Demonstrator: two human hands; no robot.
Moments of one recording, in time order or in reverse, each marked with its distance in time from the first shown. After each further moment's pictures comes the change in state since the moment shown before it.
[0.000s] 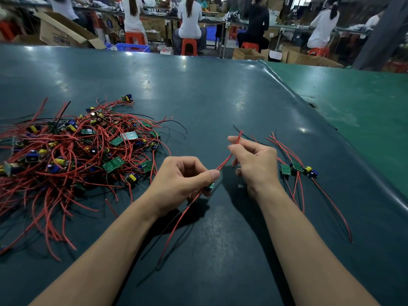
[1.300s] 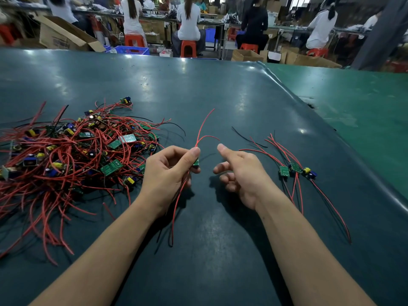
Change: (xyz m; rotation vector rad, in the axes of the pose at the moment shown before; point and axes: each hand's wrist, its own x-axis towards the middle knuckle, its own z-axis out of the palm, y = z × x) left_hand 0.012 -0.005 -0.001 -0.068 0.358 0.100; right_hand -0.010 -0.011 0.001 0.057 -0.311 0.397
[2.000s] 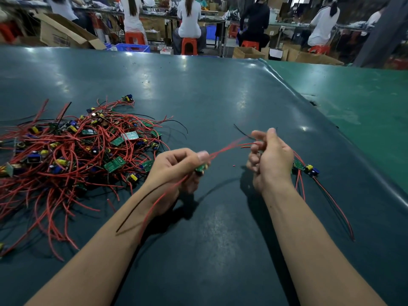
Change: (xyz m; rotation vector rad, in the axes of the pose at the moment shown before) left_hand -0.002 0.004 -0.007 -0.226 -0.281 -0.156; right_hand 0.008 -0.009 -0.013 0.404 0.335 -0.316
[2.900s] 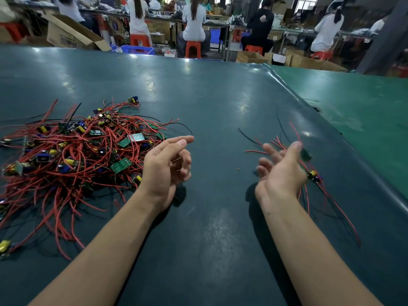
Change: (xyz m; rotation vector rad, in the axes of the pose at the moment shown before) left_hand 0.007 0.006 -0.008 -0.163 0.285 0.033; right_hand -0.008 0.003 -0.002 0.188 0.315 -0.050
